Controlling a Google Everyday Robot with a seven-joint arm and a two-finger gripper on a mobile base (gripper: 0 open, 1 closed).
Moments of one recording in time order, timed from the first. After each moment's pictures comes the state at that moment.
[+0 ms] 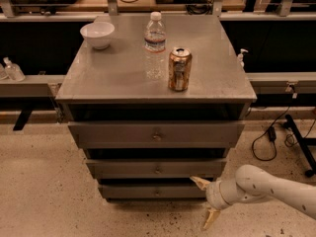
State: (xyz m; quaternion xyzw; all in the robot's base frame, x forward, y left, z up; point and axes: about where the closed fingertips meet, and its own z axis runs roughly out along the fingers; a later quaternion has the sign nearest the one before) arm 0.467 -0.160 0.389 -0.73 0.60 0.17 0.28
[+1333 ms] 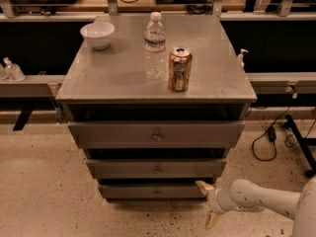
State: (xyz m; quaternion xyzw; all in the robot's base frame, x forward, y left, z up) arm 0.501 -0.203 0.286 -0.75 0.60 0.05 0.26
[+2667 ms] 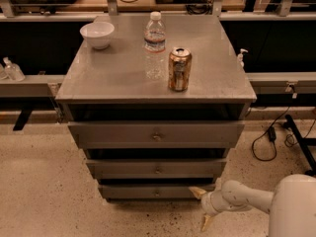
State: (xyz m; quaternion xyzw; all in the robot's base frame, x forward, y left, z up) arm 0.509 -0.185 0.213 -0.77 0.58 0.10 0.26
